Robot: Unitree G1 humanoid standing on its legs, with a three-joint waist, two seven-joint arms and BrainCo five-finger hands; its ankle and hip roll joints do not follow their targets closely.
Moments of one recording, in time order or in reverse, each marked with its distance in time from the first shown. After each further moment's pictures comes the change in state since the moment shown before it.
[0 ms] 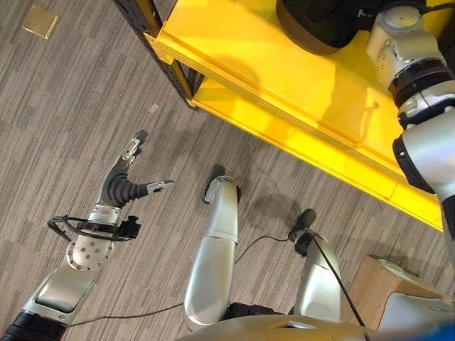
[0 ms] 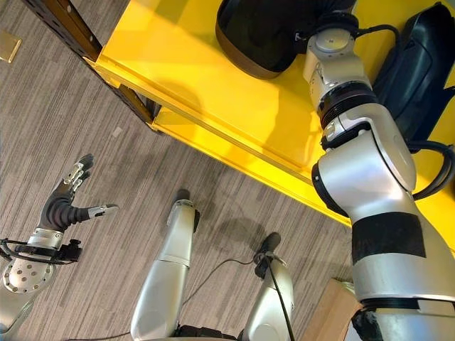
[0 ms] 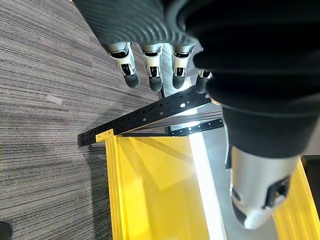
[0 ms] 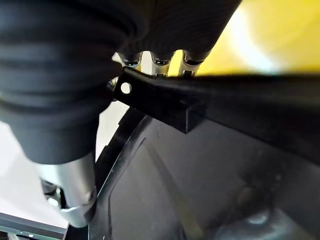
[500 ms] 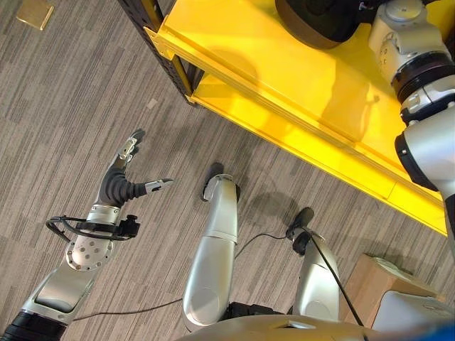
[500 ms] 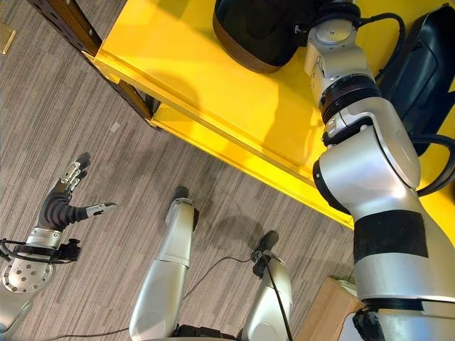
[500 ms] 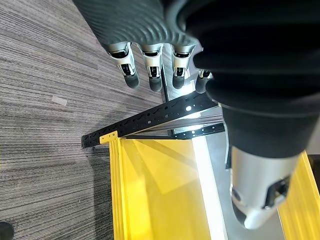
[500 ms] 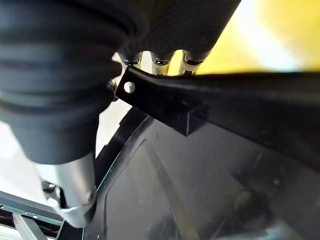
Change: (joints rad) left arm 0.000 0.003 0.000 0.001 0.000 -0.004 0.025; right arm -0.017 -0.001 0.038 0.000 0.000 -0.002 0.017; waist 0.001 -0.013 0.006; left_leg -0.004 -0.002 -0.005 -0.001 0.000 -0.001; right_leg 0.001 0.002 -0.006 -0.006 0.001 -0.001
